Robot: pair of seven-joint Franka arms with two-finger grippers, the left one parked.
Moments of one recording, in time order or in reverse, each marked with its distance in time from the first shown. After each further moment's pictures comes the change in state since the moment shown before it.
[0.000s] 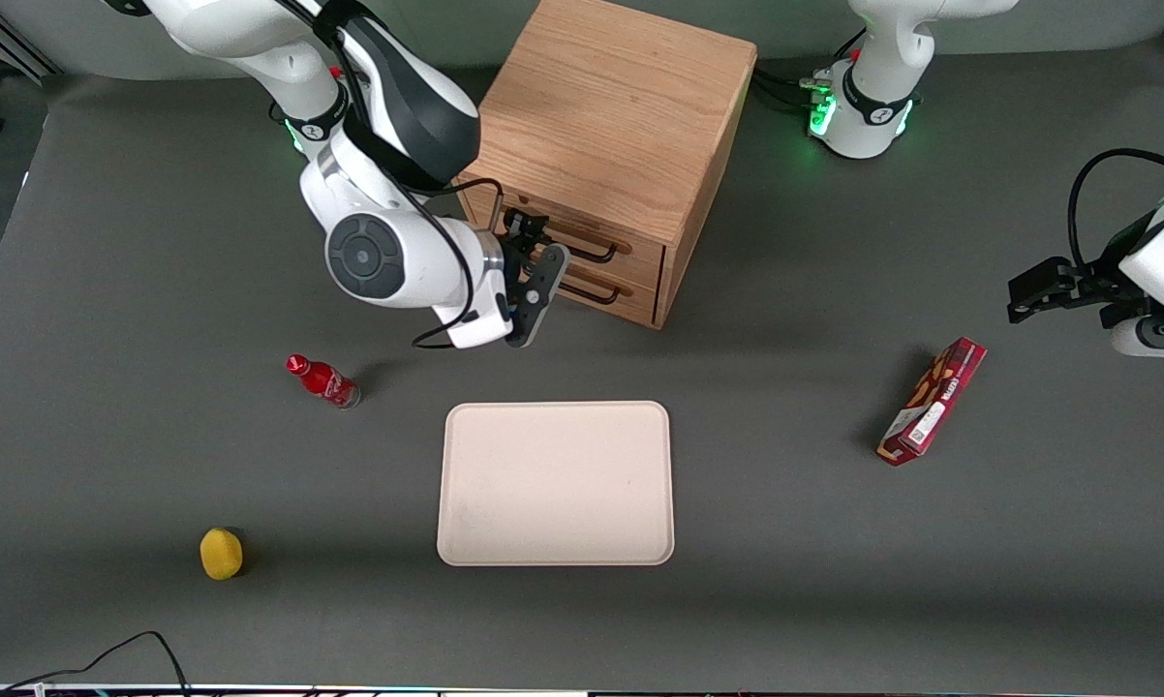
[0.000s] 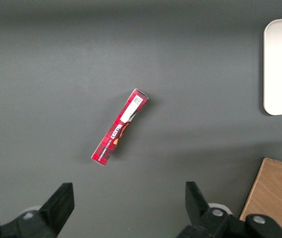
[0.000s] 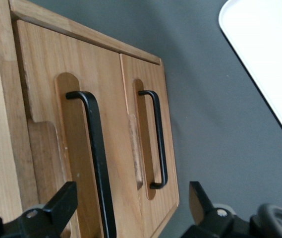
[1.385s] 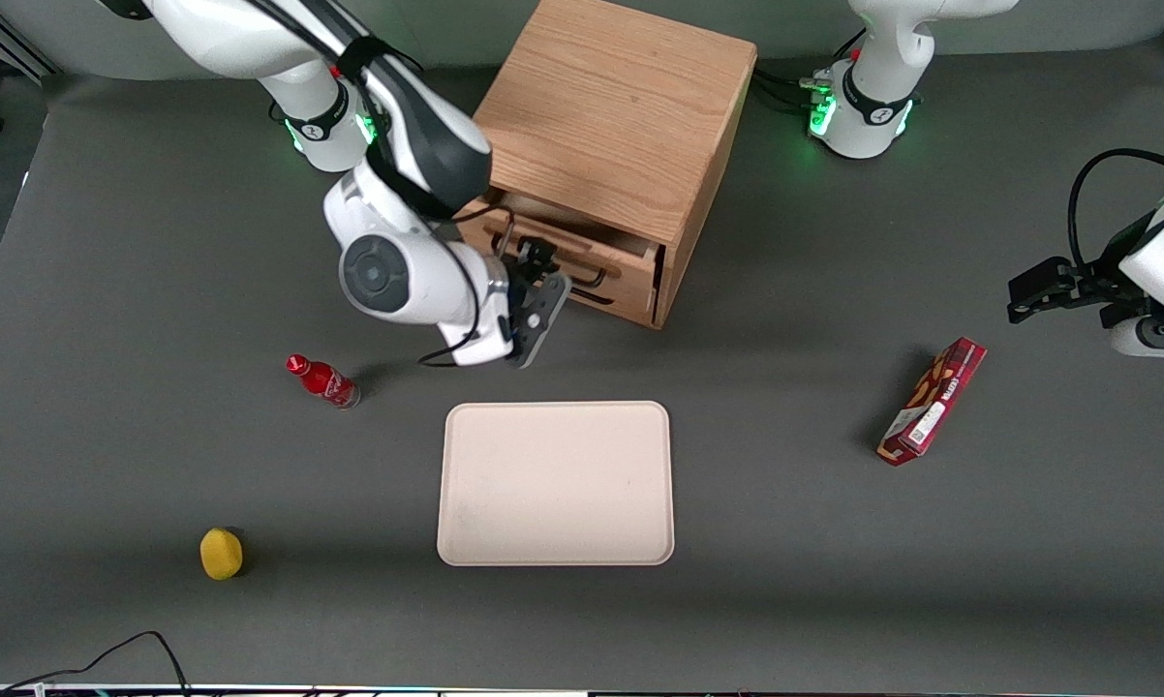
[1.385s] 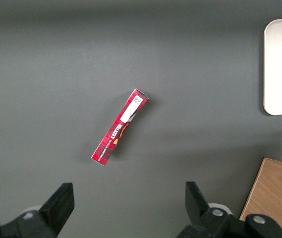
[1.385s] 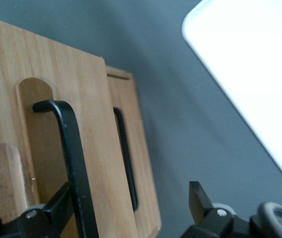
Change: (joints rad) arm -0.025 0.027 -0.025 -0.069 -0.008 0.170 -0.001
